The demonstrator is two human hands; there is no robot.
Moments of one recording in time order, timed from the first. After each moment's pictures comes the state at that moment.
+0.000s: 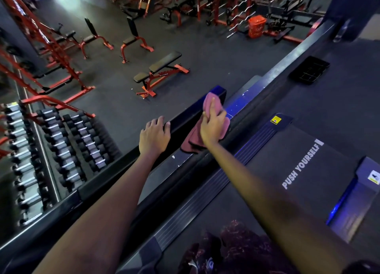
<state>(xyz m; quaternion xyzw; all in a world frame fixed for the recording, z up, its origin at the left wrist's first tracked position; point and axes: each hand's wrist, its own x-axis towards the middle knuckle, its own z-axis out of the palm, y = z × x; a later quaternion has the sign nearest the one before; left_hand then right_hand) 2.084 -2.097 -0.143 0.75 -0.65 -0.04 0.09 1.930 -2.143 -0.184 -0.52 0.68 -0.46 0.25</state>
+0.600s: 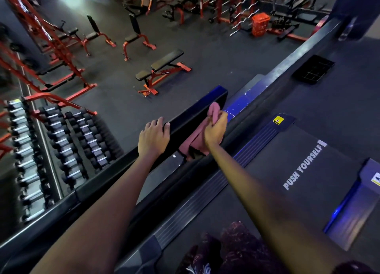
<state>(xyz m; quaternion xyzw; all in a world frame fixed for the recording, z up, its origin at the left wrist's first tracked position) 2.083 -2.099 -0.141 0.75 -0.65 -0.05 0.09 1.927 -2.146 -0.199 -0.41 0.68 -0.52 0.33</state>
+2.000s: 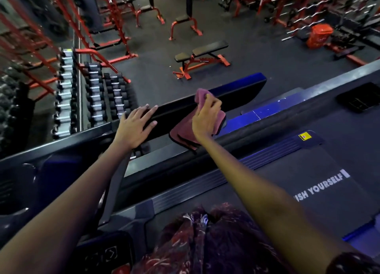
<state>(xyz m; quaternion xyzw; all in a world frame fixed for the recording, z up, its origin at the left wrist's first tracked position) 2.182 -1.955 -0.151 0.76 -0.65 0.04 0.03 1.997 -2.062 -0.181 -0.67 0.57 -0.44 0.17</state>
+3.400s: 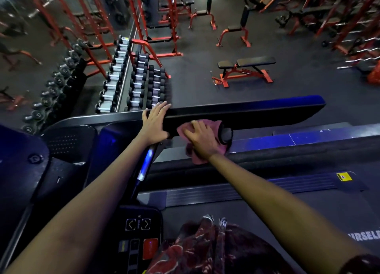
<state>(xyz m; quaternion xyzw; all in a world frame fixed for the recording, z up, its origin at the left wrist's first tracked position) 2.217 -1.889 -0.150 0.83 -0.54 -0.04 0.16 2.062 -1.994 -0.214 -0.93 0.16 -0.32 -0.07</state>
